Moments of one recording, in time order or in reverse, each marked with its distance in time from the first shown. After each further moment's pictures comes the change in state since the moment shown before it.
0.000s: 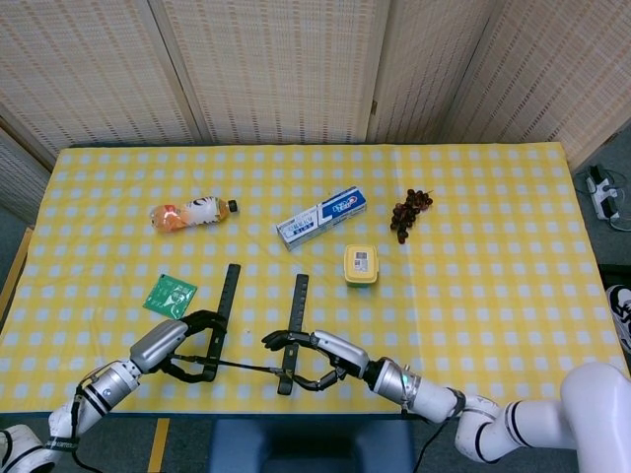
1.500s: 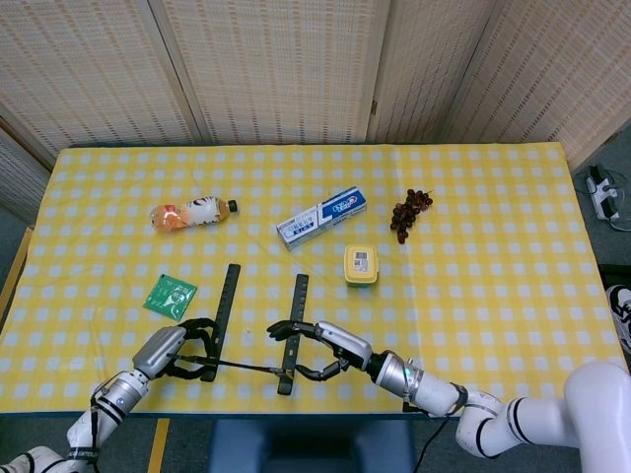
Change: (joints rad) left arm 0.113 -0.121 -0.073 0.031 -0.143 -0.058 0.188; right arm 0.000 0.008 0.013 0.016 0.025 -0.018 0.011
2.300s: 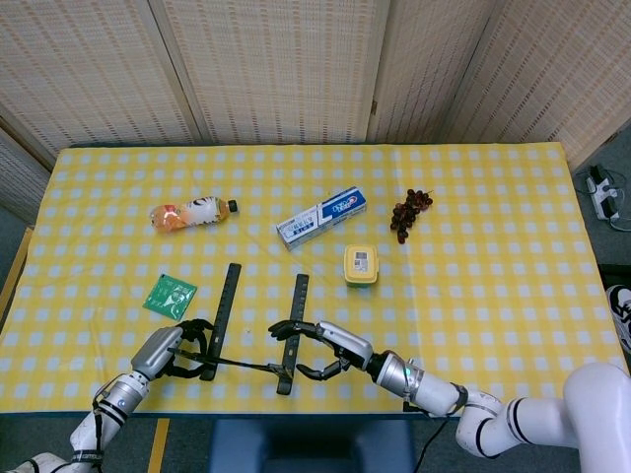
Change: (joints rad) left arm 0.037 -0.026 -0.032 -0.001 -0.045 -0.001 0.055; right arm -0.005 -0.005 -0.002 0.013 -0.003 0.000 0.012
